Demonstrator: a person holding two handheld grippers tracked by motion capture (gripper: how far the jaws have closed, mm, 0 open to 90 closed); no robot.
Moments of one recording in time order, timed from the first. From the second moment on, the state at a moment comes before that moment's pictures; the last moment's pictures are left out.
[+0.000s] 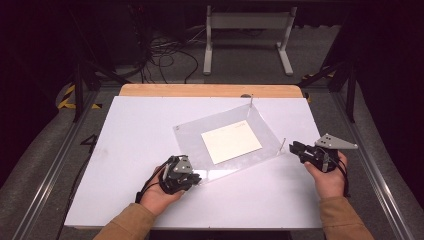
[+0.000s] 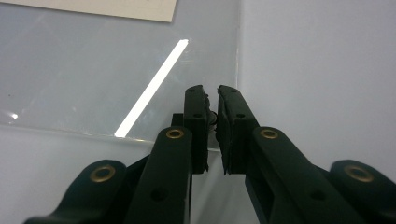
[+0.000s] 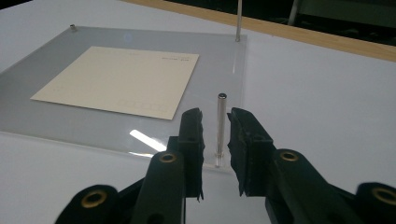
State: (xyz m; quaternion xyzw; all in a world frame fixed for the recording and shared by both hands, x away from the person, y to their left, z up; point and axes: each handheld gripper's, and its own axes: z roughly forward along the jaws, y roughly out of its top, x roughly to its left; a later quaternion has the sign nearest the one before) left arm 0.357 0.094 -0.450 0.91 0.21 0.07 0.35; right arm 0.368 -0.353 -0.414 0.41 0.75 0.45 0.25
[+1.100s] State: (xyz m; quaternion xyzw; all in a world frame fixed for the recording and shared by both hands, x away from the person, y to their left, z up) left arm 0.312 -0.014 -0.449 0.92 0.08 -0.05 0.37; right arm 0.326 -0.360 -0.438 0.42 0.79 0.42 0.15
